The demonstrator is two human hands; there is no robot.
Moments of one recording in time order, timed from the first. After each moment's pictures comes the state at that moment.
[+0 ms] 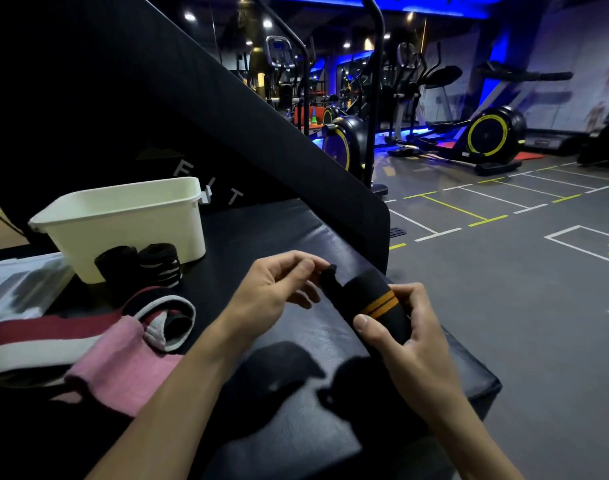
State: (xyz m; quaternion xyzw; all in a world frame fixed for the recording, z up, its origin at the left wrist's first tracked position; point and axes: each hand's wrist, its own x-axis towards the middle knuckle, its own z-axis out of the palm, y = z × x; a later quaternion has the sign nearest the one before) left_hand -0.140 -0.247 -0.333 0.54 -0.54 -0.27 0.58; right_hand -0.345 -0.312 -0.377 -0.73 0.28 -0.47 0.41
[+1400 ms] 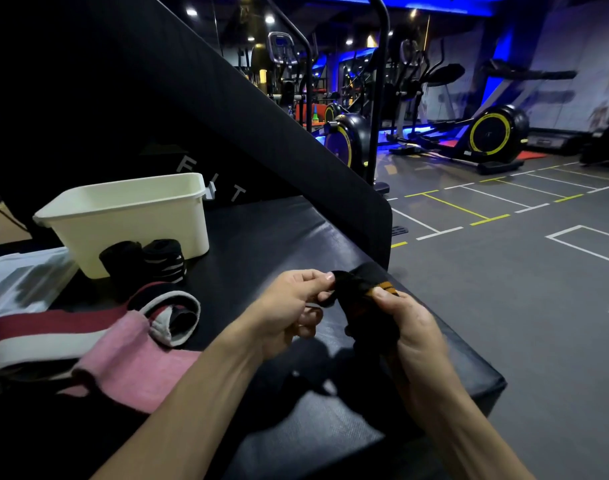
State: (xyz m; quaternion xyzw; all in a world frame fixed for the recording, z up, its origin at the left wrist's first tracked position) left_hand -0.165 -0.251 -0.332 0.57 -0.38 -0.48 0.56; right_hand -0.322 -0.304 -0.366 -0.48 0.28 -0.42 0.72
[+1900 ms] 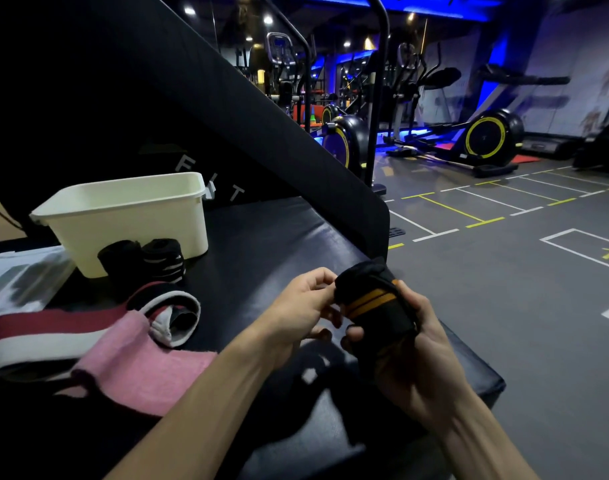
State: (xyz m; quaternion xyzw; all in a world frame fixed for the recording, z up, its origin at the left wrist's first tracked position) left_hand -0.174 -0.255 -0.341 0.58 -0.42 -0.43 0.55; right_hand -0.329 -0.303 -0.355 -0.30 0.09 -0.28 0.91
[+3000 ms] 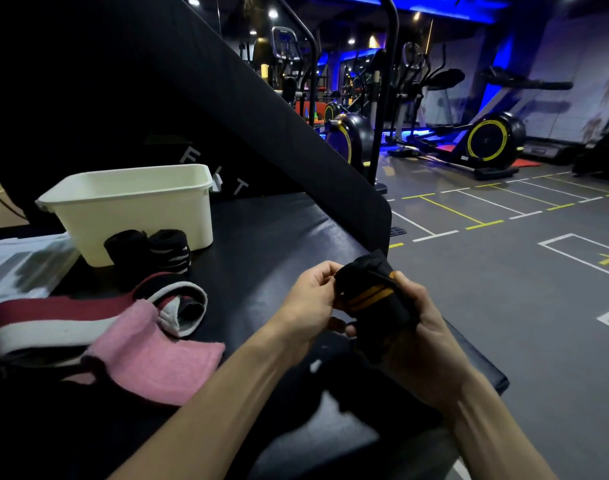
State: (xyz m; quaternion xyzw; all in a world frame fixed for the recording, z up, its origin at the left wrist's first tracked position) left_hand -0.180 -0.258 -0.349 0.55 -0.40 -0.40 0.61; right_hand -0.325 -0.316 -0.363 -0.44 0.12 -0.26 0.85
